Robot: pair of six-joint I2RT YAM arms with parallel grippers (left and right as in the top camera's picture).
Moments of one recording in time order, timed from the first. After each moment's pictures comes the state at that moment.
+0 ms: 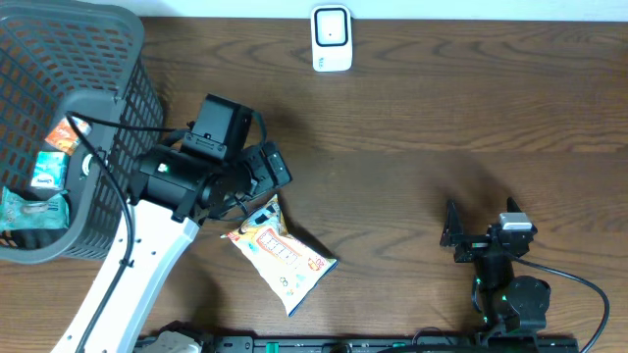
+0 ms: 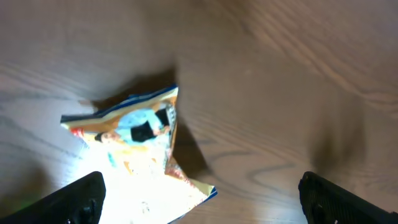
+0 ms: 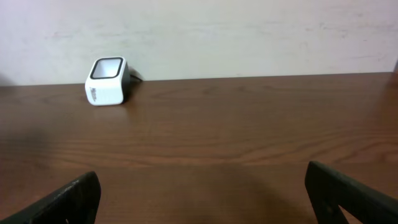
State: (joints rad) left arm -0.39 1.31 1.33 -1.20 0.11 -0.84; right arm 0.02 0.02 0.01 -0.07 -0.03 0.04
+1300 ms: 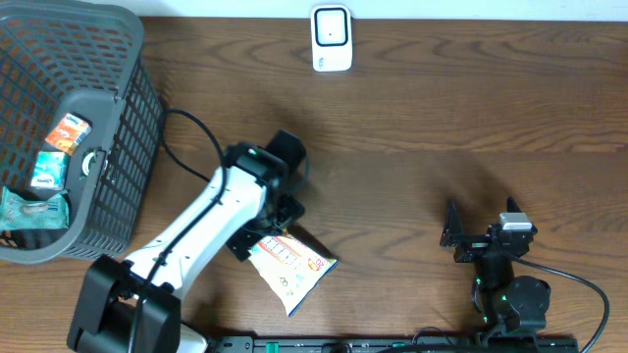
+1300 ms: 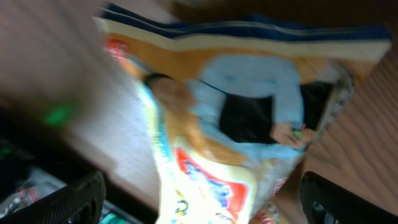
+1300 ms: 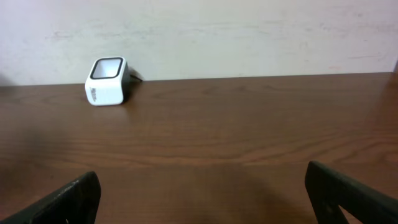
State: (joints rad) left arm -0.53 1.60 1.13 -1.23 0.04 -1.23; right arm 0.02 0.02 0.01 -0.07 -0.03 0.04
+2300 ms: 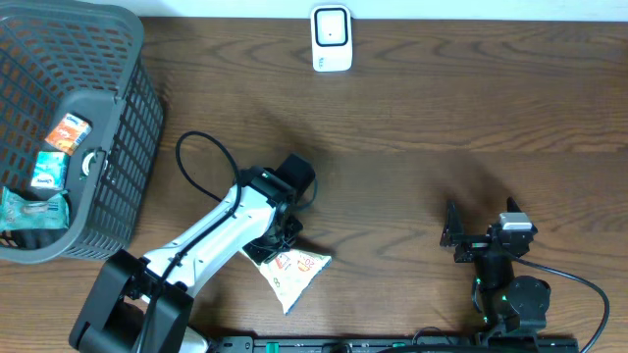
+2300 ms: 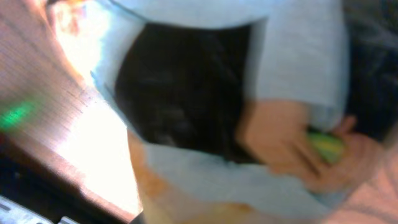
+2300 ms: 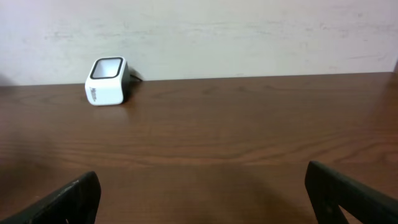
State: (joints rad) left arm -0.59 1.60 0.97 -1.05 0.05 -1.32; right arm 0.02 0.02 0.01 -0.07 -0.03 0.04
